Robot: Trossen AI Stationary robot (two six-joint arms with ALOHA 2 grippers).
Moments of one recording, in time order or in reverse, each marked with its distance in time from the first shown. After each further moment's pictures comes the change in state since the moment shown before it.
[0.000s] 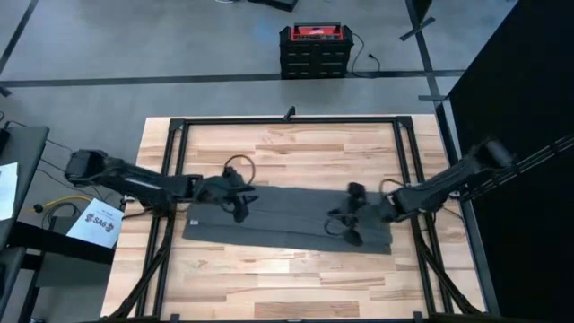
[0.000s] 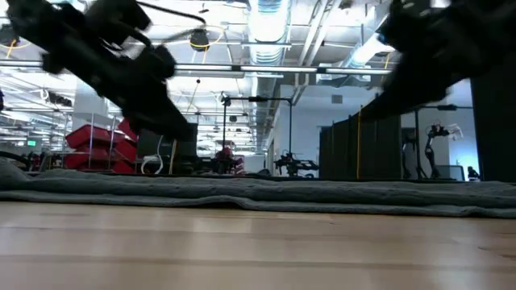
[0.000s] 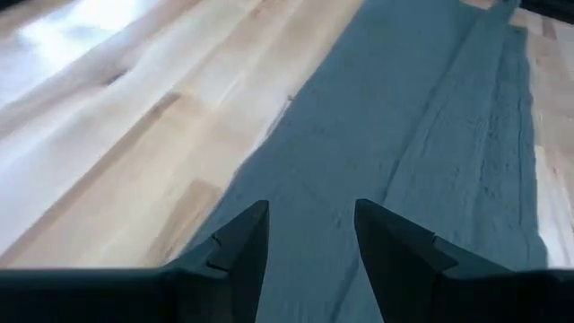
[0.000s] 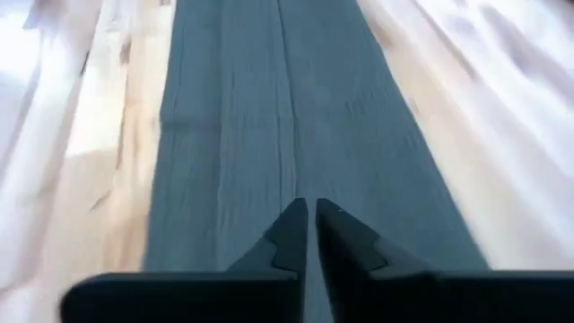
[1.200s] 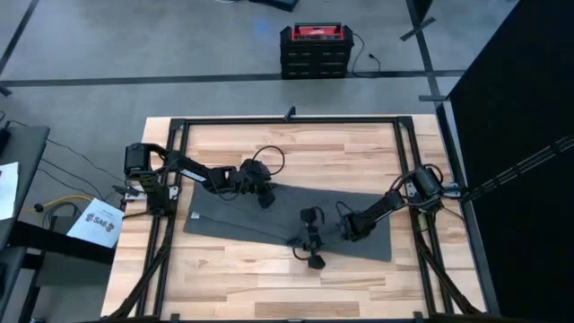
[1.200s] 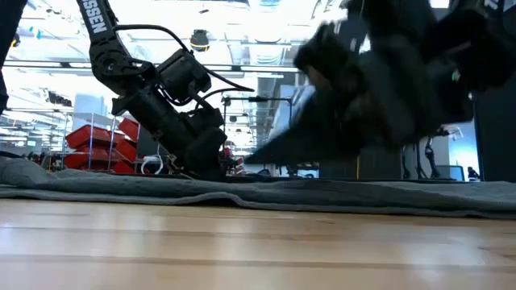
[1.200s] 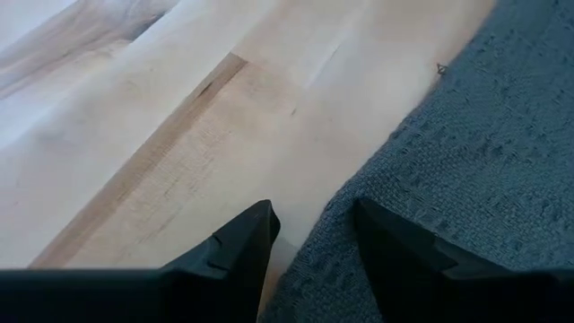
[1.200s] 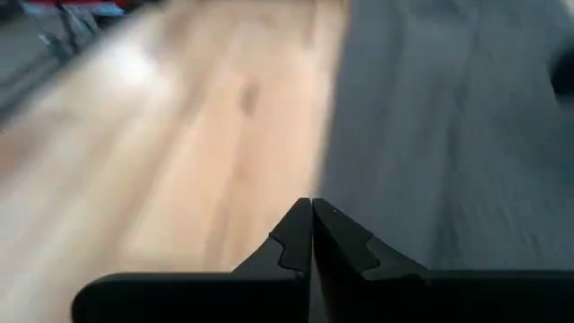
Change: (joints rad) left arm 0.201 0.541 0.191 0.089 0.016 0.037; right arm 0.001 0.703 0.261 0.726 -0.226 -0.207
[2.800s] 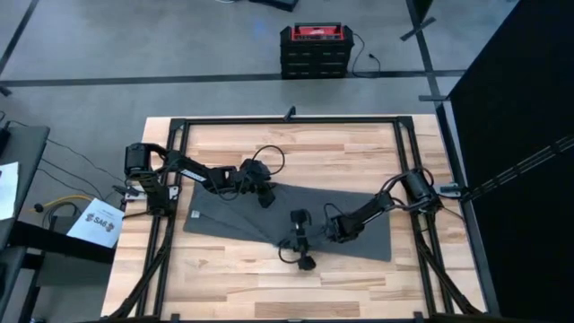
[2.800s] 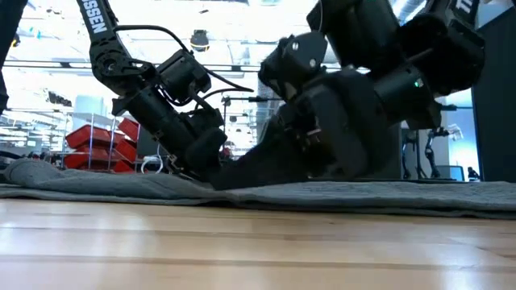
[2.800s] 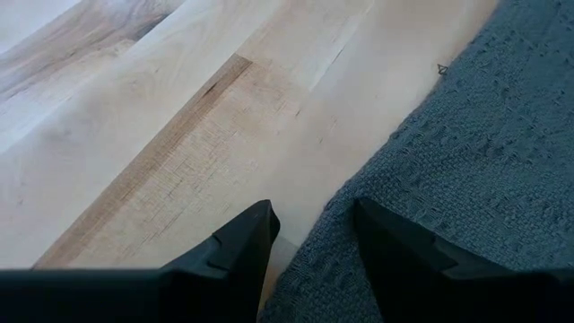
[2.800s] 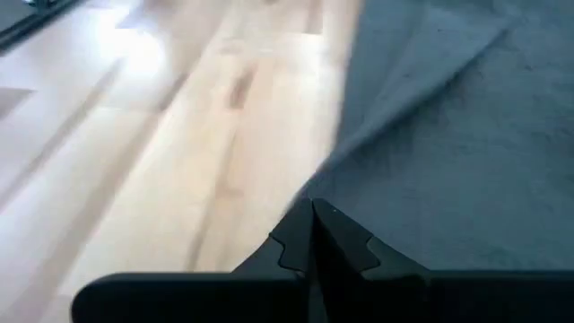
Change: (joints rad) left arm 0.001 0.000 0.000 0.001 -0.001 -0.002; right arm -0.031 0.099 0.152 -0.131 -0.023 -0.052
